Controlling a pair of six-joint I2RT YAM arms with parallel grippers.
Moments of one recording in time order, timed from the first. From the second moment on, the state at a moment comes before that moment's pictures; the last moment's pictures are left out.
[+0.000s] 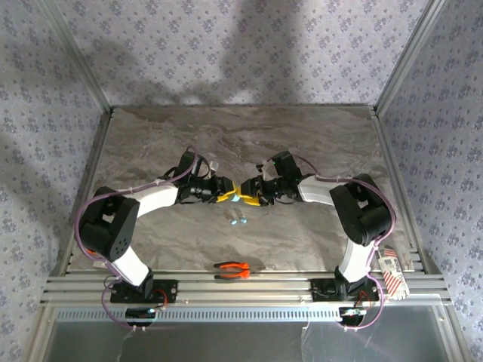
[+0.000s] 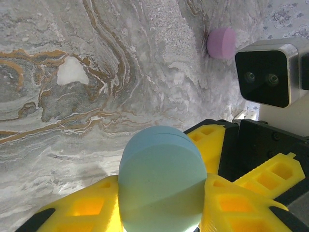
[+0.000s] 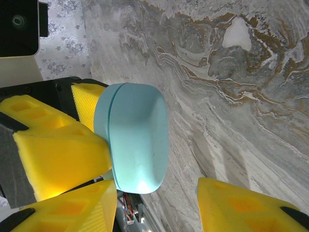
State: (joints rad) left arm -0.48 1.63 0.84 -0.02 0.67 -0.91; right arm 0.50 1.79 0.90 0.09 -0.88 0.85
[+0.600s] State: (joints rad) left arm -0.48 1.63 0.84 -0.02 0.66 -0.91; right arm 0.49 1.88 0.90 0.12 -0.88 0.87
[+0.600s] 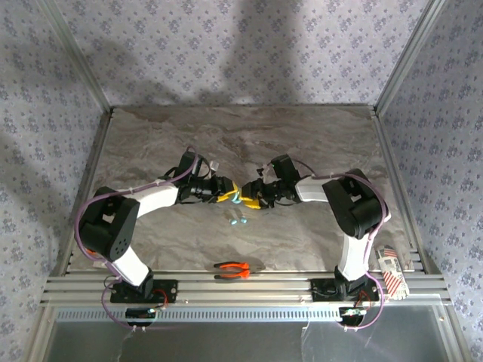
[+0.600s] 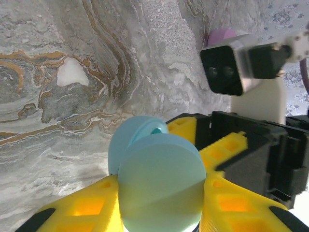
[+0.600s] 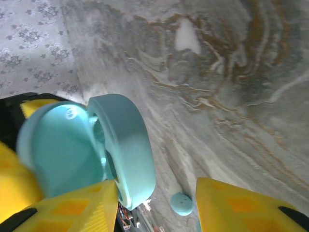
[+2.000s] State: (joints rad) left arm -0.53 1.85 0.87 0.27 0.72 -1.00; right arm 0.42 1.85 1.03 -0.31 -0.75 0.65
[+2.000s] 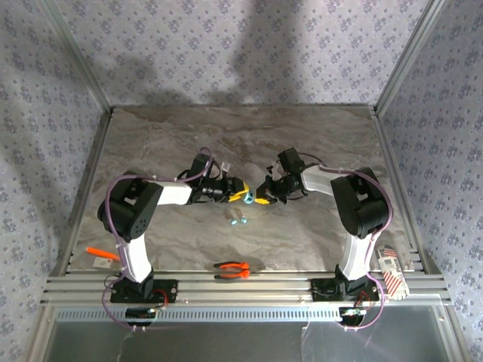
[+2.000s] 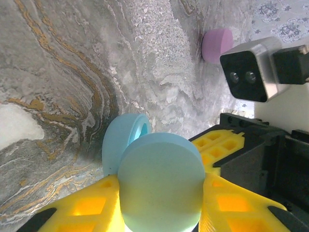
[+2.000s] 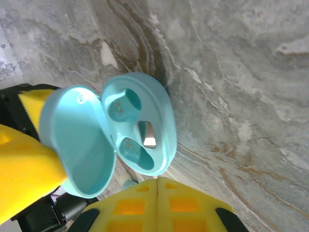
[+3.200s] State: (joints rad) left arm -0.54 1.88 0.89 0.34 0.72 -1.05; right arm 0.43 1.99 1.04 0.01 -0.91 0.85
